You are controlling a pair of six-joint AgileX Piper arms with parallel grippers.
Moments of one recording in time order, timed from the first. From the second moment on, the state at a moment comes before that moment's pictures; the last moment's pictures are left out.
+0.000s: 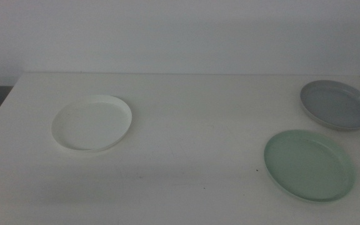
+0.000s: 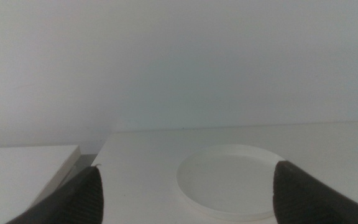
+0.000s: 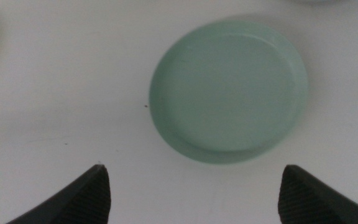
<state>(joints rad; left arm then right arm) 0.01 0.01 0.00 -0.14 0.09 0.16 0.06 0.81 -0.74 0.23 0.87 0.06</state>
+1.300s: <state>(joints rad) 0.01 0.01 0.00 -0.14 0.09 0.16 -0.10 1.80 -0.97 0.11 0.65 0.10</state>
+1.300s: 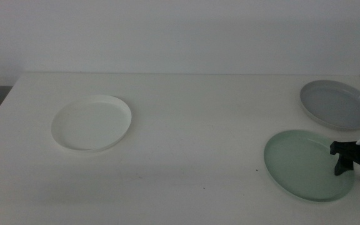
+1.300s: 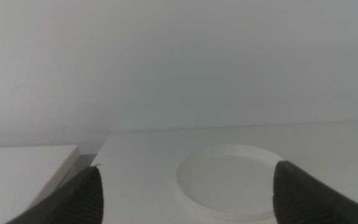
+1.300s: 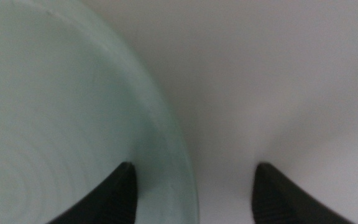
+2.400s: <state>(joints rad) 0.01 0.00 0.00 -0.14 0.09 0.16 0.38 2.02 -1.67 0.21 0.96 0.10</state>
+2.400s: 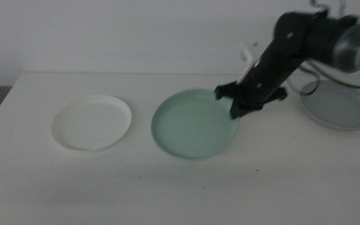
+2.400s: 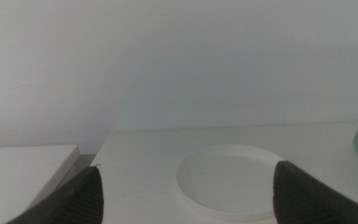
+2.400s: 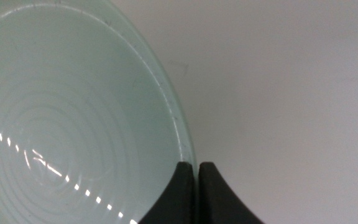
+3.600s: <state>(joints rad) 0.01 0.00 0.00 -0.14 0.09 0.16 0.07 2.11 -2.21 -0.07 1.20 0.09</state>
